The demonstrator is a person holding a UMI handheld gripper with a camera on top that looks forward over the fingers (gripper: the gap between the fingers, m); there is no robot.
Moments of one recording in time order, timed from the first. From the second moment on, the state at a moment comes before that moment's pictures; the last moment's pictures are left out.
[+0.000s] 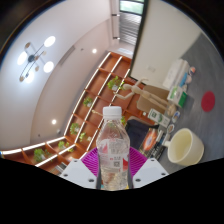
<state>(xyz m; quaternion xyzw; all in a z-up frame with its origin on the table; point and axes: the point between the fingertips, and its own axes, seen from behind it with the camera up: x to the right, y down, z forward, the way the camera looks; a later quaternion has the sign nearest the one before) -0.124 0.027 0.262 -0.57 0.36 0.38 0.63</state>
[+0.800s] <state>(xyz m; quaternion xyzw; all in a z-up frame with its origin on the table) 0.165 0.028 0.149 -0.73 0.23 -0.20 0.60</state>
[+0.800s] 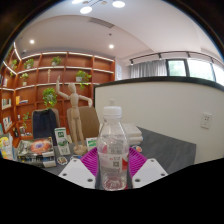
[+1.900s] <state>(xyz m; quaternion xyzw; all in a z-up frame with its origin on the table) 0.023 -0.088 0.123 -0.78 0.11 -0.10 0.60</state>
